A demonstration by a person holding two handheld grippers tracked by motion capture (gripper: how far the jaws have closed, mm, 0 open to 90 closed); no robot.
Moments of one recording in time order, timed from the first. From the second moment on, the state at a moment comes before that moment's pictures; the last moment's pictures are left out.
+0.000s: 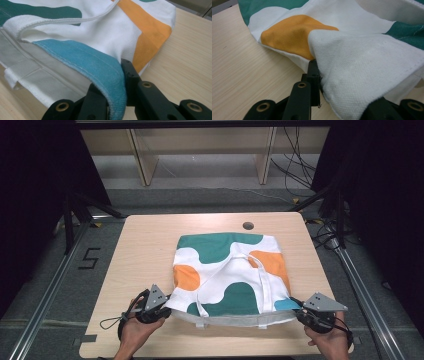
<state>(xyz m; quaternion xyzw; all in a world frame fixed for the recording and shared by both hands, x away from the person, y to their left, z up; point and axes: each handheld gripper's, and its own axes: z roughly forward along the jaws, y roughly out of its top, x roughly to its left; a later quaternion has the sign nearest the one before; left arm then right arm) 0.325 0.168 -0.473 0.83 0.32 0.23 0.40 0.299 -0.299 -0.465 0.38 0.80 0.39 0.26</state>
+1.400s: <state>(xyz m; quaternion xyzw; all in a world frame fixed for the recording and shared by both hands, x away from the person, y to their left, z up) 0.306 0.162 -0.455 0.81 0.30 0.27 0.43 0.292 -0.304 -0.452 0.37 0.78 0.42 0.28</state>
